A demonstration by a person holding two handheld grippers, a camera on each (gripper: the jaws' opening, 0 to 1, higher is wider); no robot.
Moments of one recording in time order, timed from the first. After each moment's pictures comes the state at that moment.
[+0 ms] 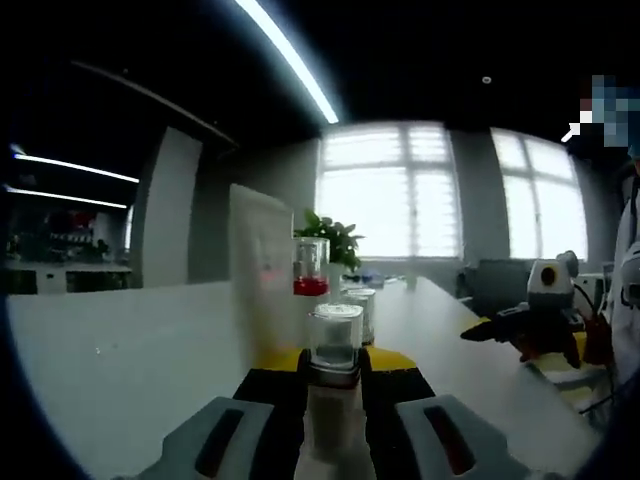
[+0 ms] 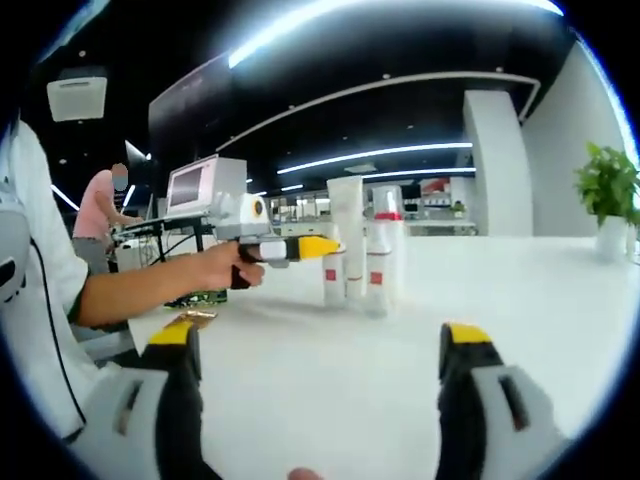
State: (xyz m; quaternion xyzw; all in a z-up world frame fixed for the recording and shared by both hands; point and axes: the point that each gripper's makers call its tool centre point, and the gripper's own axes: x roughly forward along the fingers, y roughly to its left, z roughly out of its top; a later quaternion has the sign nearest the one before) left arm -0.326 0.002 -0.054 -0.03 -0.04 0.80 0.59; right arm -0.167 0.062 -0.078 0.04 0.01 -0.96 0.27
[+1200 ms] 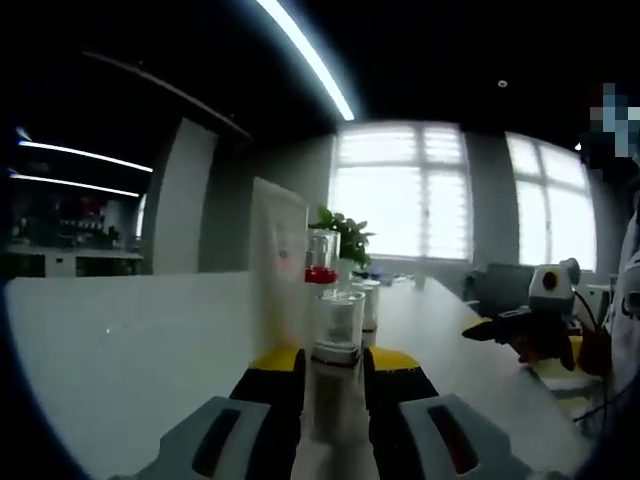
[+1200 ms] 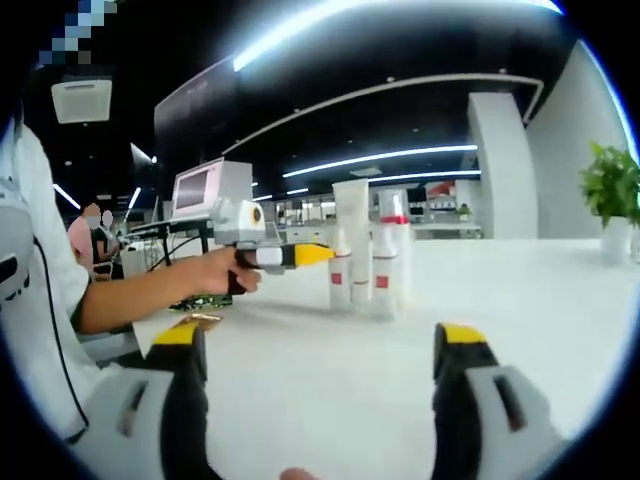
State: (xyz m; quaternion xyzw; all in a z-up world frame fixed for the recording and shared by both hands) left arm -0.325 -0.013 -0.060 -0.05 -0.05 0.82 0.57; right arm -0.167 0.058 -0.076 0.03 0.00 -0.96 0.28
